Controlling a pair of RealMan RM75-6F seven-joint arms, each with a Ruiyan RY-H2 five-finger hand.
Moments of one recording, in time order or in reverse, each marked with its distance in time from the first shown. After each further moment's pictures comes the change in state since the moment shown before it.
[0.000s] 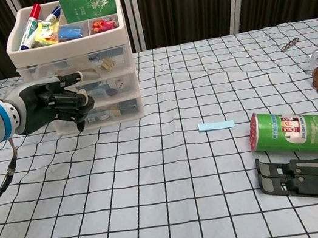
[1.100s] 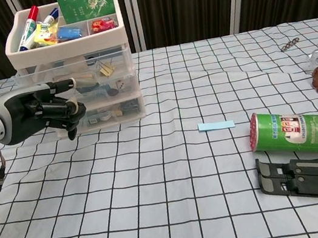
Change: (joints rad) left arm 0.061 0.035 0.035 -0.037 0.110 0.015 -0.064; right arm -0.001 -0.002 -0.005 -0.006 -0.008 0.004 -0.009
